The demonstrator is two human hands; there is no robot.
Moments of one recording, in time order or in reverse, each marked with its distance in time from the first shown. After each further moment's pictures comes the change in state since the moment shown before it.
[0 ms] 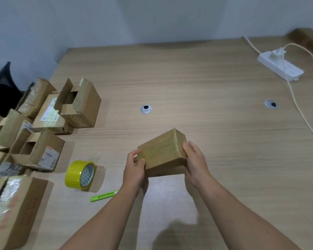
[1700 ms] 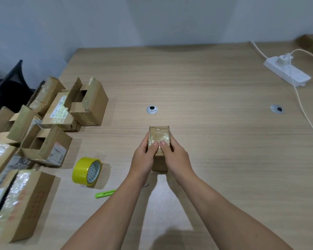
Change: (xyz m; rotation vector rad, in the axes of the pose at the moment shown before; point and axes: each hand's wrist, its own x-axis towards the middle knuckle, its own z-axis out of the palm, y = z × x) left_hand -0.023 0.057 -0.003 -0.206 -0.219 0.233; right_hand -0.039 -0.010 0.059 -0.460 -0.162 -0.267
